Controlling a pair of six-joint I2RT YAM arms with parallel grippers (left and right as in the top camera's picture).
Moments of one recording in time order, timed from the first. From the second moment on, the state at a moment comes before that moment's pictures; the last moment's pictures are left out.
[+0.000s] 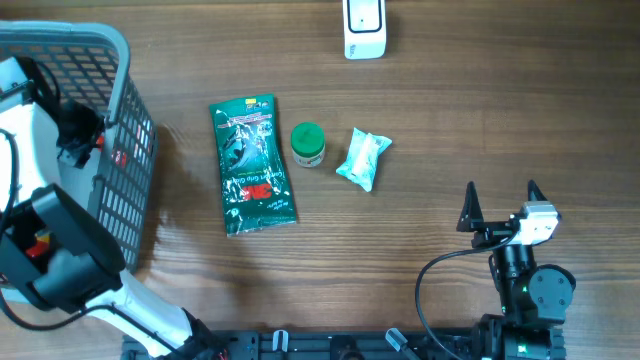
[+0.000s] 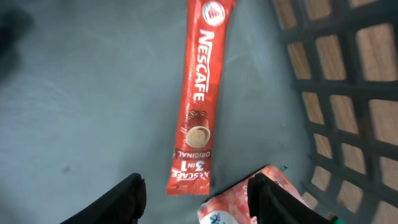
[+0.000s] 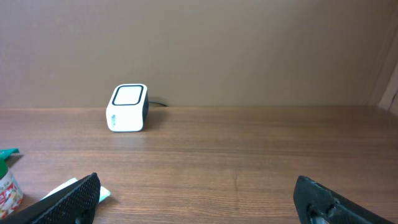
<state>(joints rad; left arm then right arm) 0.51 1.95 1.57 -0.91 0.02 -0.58 -0.12 0.02 0.01 0.01 -0.15 0.01</state>
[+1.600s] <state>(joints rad) -0.56 1.87 1.57 -0.66 0.12 -0.50 -0.12 0.02 0.01 0.01 -0.15 0.01</state>
